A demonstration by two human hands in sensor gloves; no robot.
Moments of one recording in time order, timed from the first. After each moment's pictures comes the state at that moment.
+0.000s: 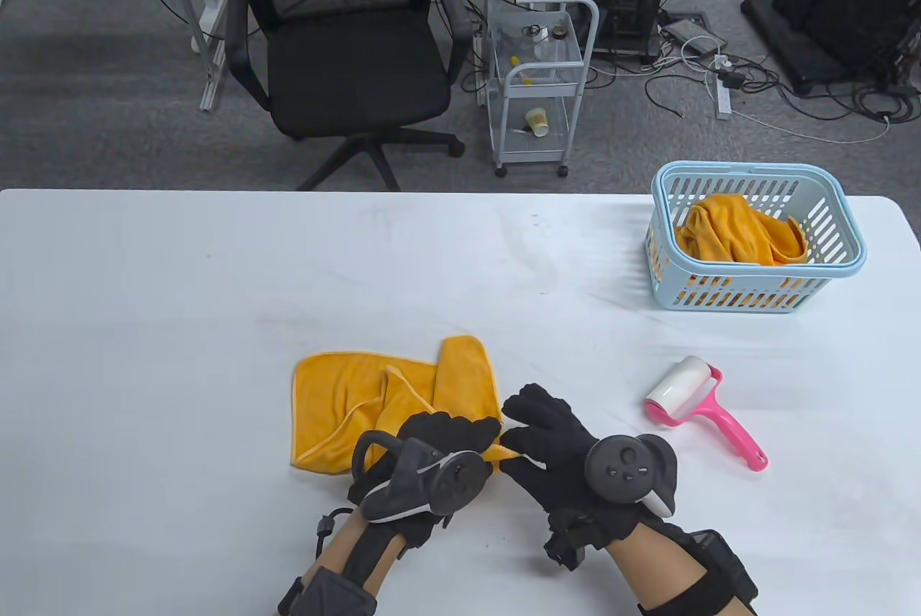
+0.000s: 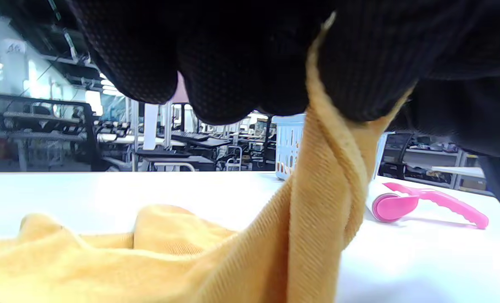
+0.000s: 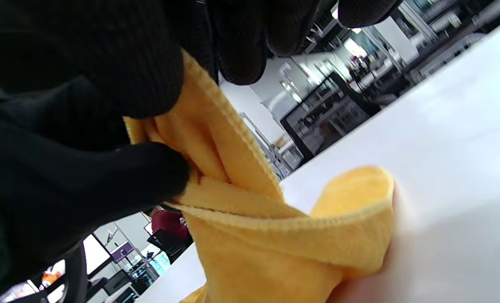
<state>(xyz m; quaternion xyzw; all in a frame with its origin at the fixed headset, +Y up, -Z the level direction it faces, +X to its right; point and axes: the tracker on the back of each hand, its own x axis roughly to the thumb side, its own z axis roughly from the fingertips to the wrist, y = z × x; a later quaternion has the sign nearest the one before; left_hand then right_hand) -0.064 -0.700 -0.226 0.03 -0.25 0.07 0.97 0.135 -0.724 -0.231 0.26 -0.07 0.89 0.35</state>
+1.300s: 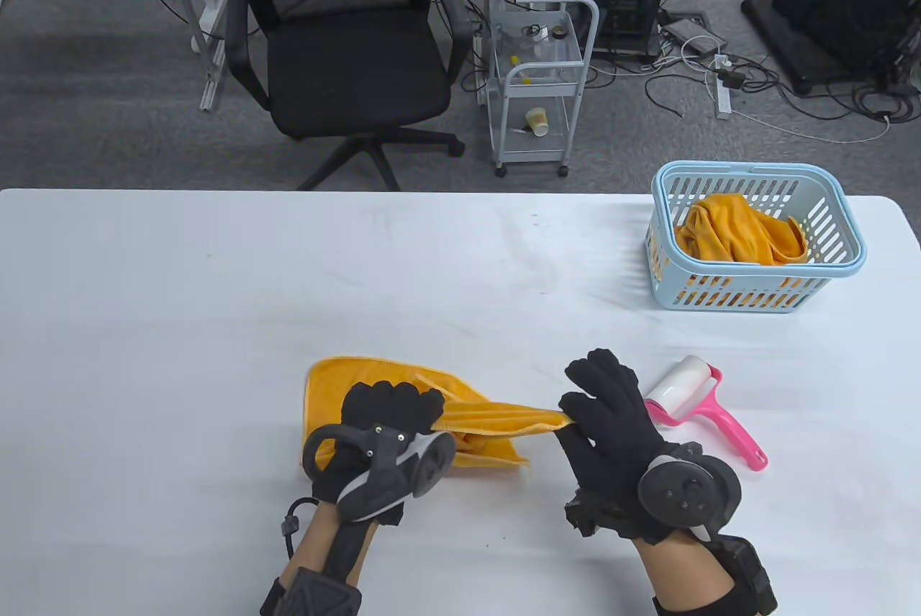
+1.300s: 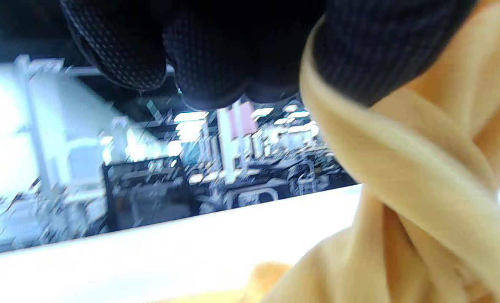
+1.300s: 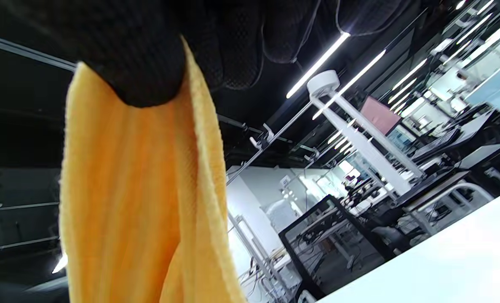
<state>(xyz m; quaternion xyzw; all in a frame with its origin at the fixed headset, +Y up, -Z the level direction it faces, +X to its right) -0.110 -0.678 -0.240 0.08 -0.10 -0.06 0.99 0.187 -0.674 -0.220 0.16 -0.27 0.87 0.38</state>
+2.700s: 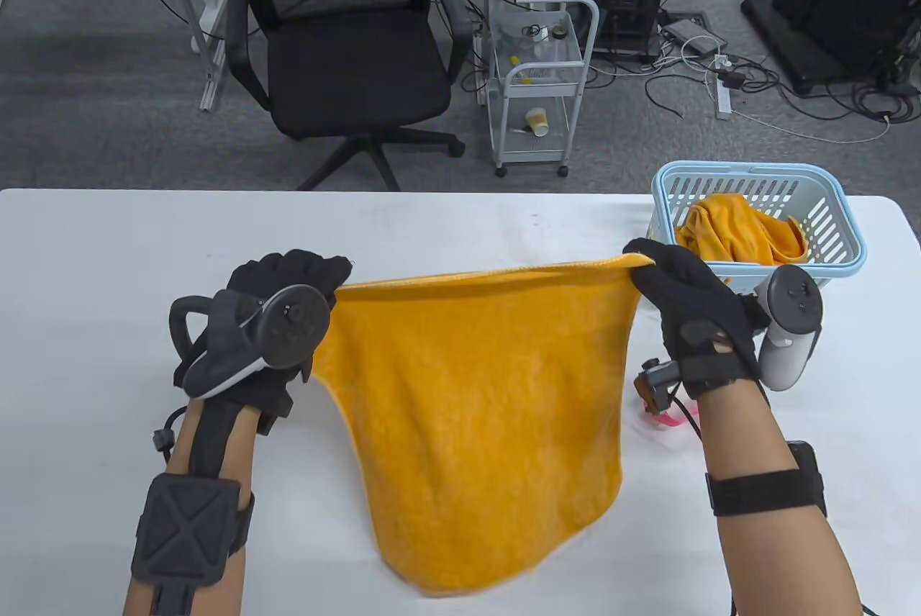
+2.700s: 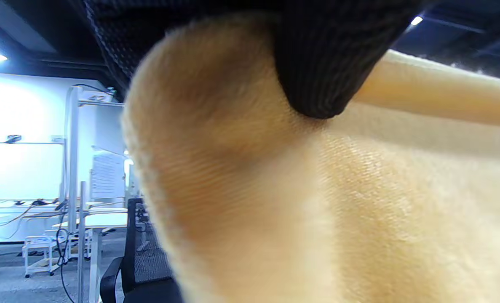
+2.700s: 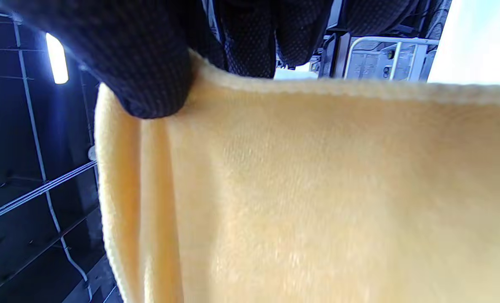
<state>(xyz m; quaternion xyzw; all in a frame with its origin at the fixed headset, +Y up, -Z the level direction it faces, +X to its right) -0.205 -0.524 -0.305 0.14 -0.10 0.03 0.99 0.256 -0.605 -0.366 0.04 -0.02 0.73 0.68</state>
